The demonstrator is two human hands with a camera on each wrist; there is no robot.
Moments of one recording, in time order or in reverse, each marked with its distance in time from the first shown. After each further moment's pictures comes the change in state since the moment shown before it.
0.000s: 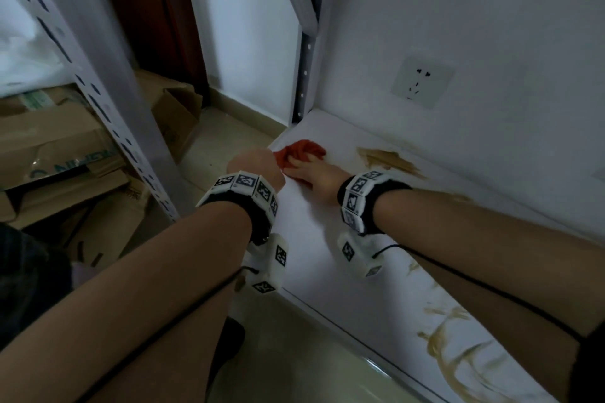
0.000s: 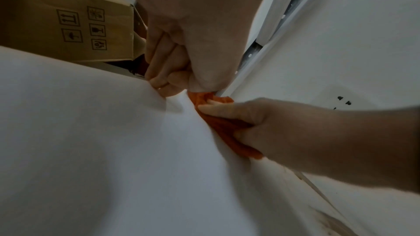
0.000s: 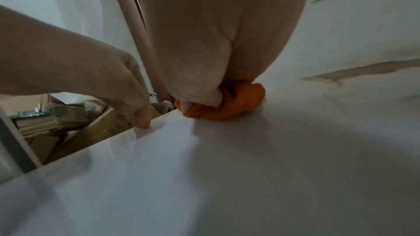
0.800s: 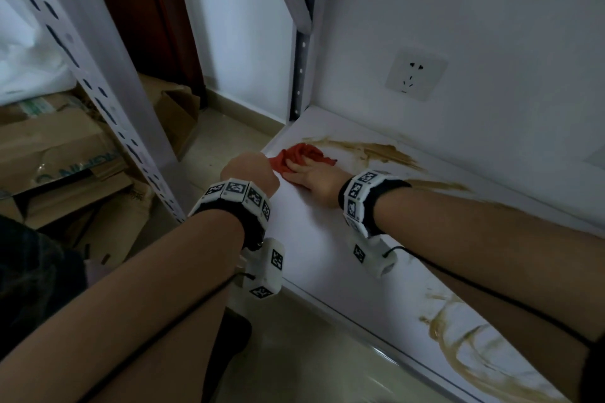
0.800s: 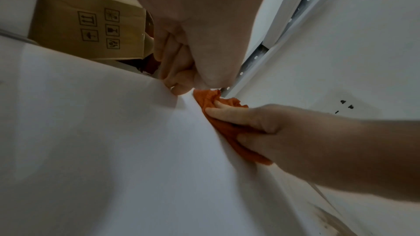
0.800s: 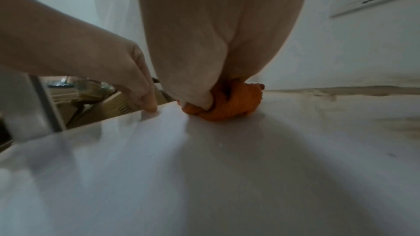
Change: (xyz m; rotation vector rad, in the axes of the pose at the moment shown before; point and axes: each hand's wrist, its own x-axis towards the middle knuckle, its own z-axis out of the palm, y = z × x) left_hand -0.007 -0.011 0.006 -0.046 -0.022 -0.024; right_hand -0.022 -0.023 -0.011 -0.103 -0.093 0.057
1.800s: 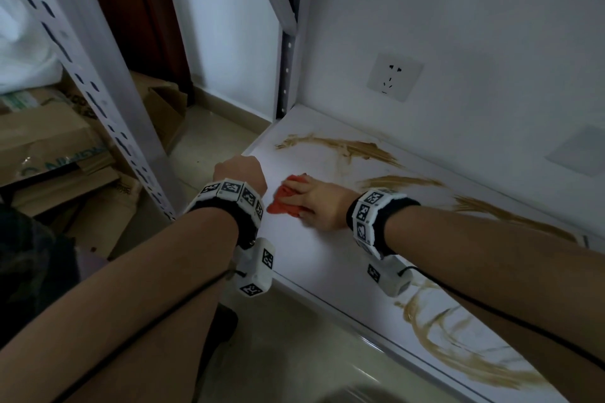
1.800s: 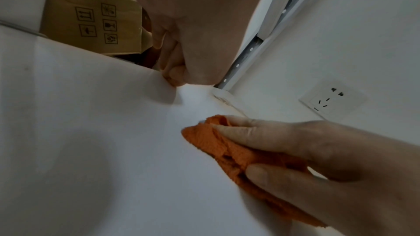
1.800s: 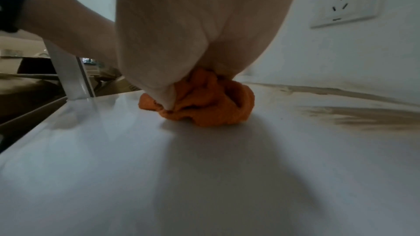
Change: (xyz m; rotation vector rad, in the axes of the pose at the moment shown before) left_hand -0.016 0.008 0.005 0.063 0.007 0.011; right_hand -0.060 -0.016 0.011 -0.012 0.040 -0.089
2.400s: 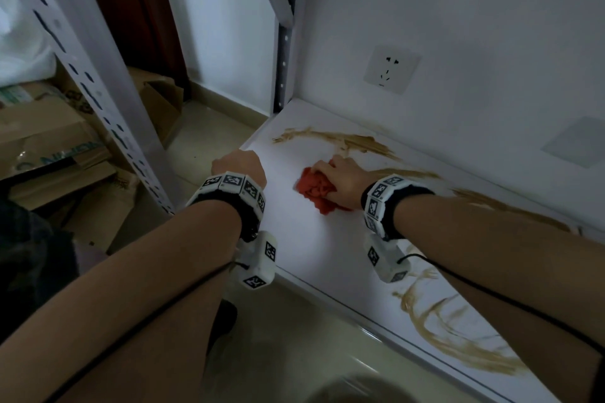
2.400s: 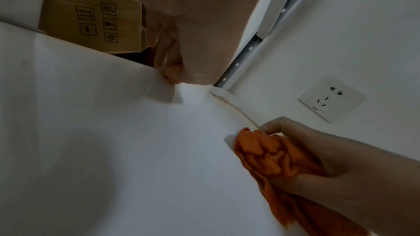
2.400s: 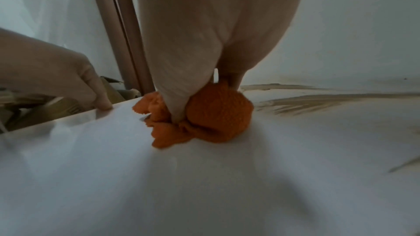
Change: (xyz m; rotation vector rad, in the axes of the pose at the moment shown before) left_hand -0.003 -0.001 0.009 -0.091 0.114 0.033; right_hand -0.017 0.035 0.008 0.235 0.056 0.406
